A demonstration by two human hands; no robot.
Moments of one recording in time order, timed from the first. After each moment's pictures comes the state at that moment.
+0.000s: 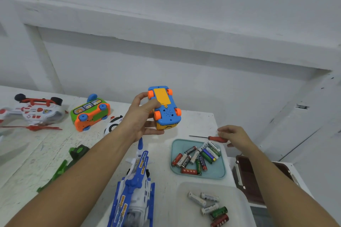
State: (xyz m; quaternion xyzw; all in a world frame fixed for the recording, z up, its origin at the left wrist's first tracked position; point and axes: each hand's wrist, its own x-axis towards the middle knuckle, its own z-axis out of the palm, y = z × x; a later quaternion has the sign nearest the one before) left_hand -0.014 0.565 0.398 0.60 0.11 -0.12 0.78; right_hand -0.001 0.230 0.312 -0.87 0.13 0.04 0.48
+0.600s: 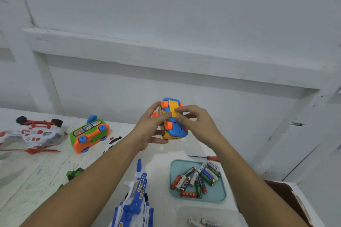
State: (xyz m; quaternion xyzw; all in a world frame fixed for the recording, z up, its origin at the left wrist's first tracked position) left_hand 0.008 0.550 0.416 0.66 0.02 -0.14 0.74; right_hand 0.002 0.374 0.428 -0.84 -0.11 -0.08 0.53
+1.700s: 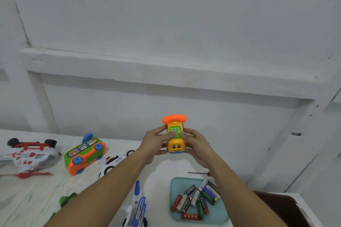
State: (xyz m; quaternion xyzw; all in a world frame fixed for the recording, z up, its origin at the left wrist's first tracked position) left_hand 0.053 0.528 0.383 0.64 0.01 -0.14 0.75; right_hand 0.044 0.356 0.374 -0.65 0.02 0.07 0.76
